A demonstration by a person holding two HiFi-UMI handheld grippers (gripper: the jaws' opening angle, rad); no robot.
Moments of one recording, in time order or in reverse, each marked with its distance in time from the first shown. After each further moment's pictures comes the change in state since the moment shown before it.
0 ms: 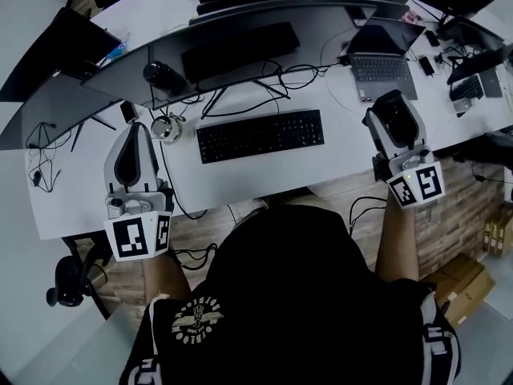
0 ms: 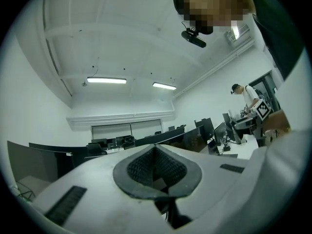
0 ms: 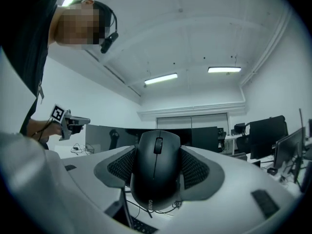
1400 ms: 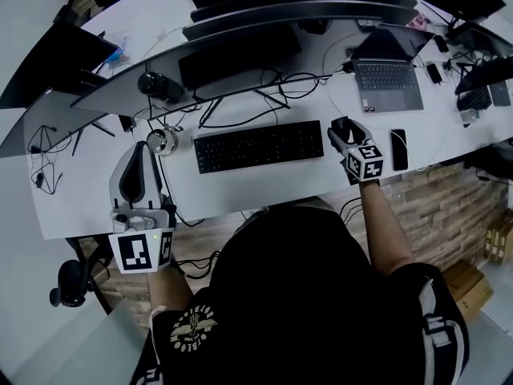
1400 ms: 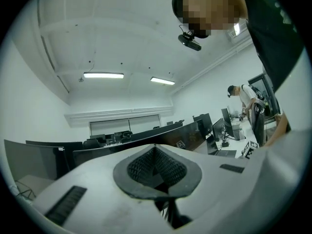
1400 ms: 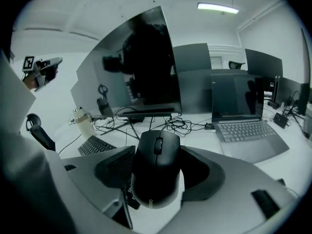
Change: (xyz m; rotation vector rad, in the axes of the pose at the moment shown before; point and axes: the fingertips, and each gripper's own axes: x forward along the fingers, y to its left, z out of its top) left arm 0.026 -0.020 -0.016 0.001 0.054 -0.013; right arm 0.036 -0.043 -0.317 0.198 0.627 -0.024
